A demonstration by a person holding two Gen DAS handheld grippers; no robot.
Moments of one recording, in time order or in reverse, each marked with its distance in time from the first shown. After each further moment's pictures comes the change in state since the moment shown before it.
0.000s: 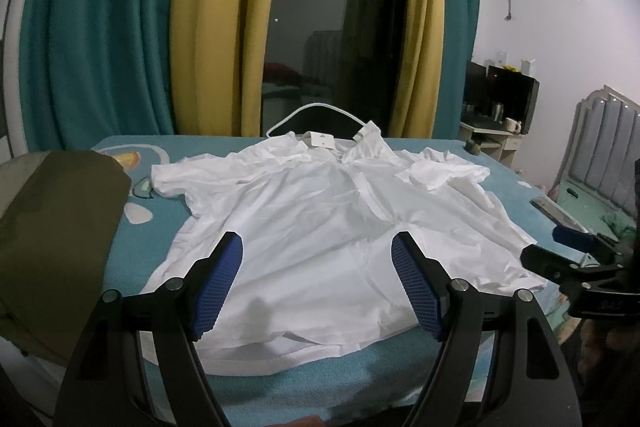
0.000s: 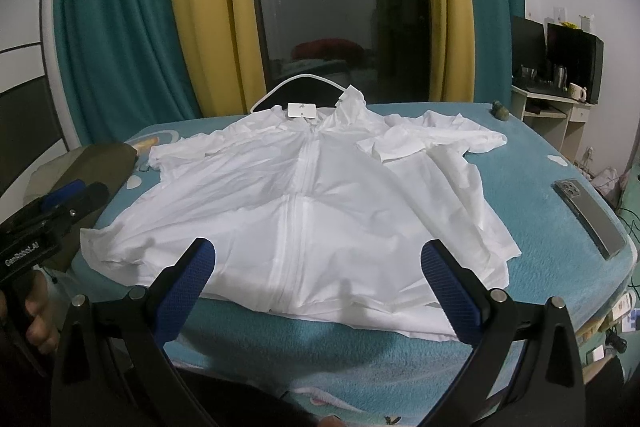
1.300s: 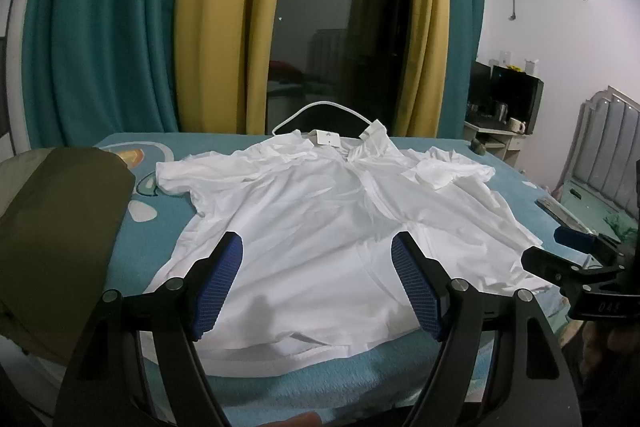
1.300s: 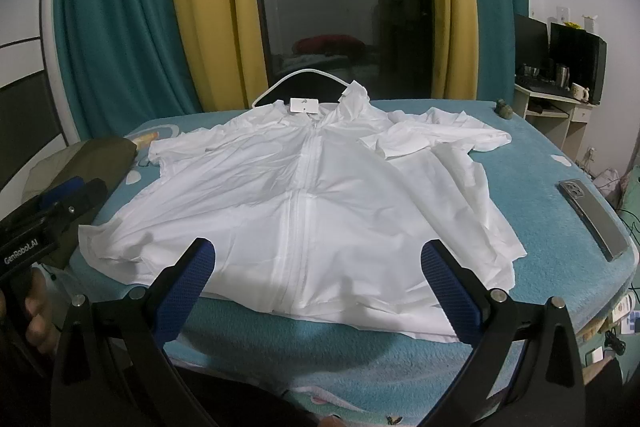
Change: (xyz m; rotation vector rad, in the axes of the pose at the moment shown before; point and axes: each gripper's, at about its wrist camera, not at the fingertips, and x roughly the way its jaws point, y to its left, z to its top) left arm 0.007 0.003 0.004 0.000 0.017 0.029; right arm 0.005 0.003 0.001 -0.010 0.017 0.000
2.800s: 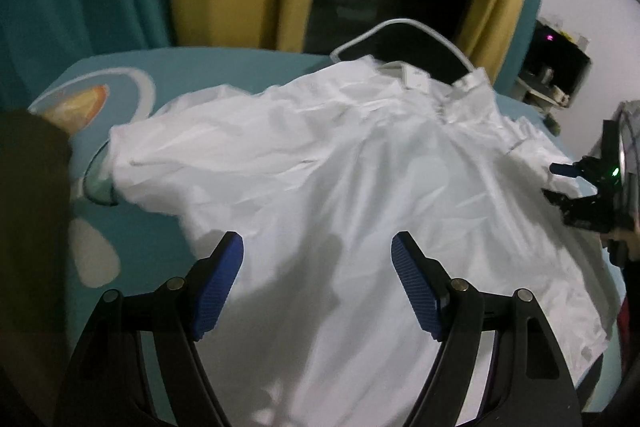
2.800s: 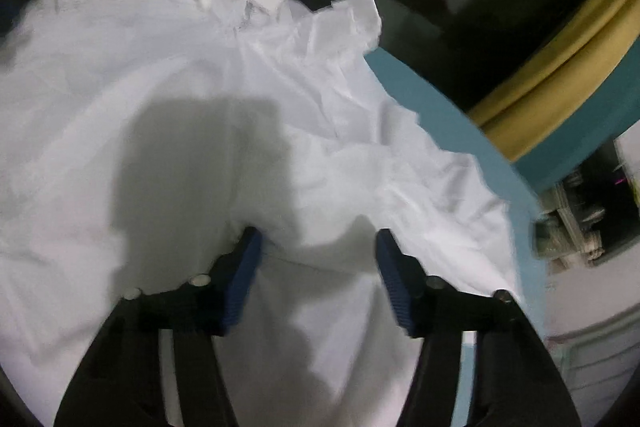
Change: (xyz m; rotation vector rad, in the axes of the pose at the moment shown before) left arm 0.218 0.117 0.052 -0.117 0.364 0.012; right arm 0.258 -0.095 0.108 -0.584 0.397 -0.030
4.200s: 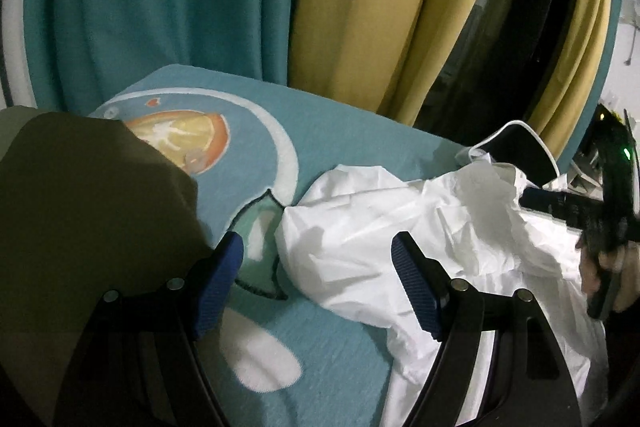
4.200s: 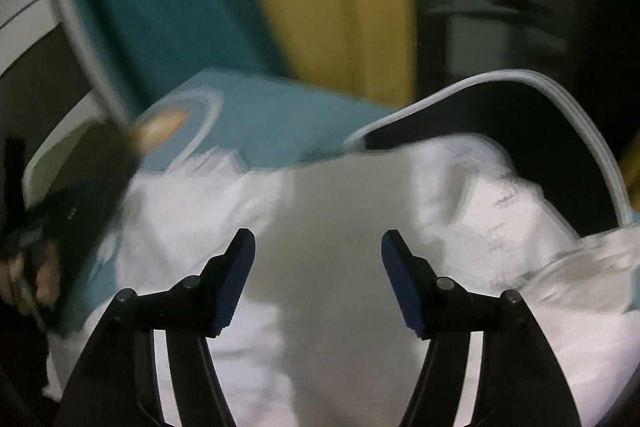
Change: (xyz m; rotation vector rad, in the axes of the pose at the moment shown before) left arm -0.015 0.121 0.050 -0.198 -0.132 0.130; right arm 0.014 0.076 0.184 0.226 -0.220 0.494
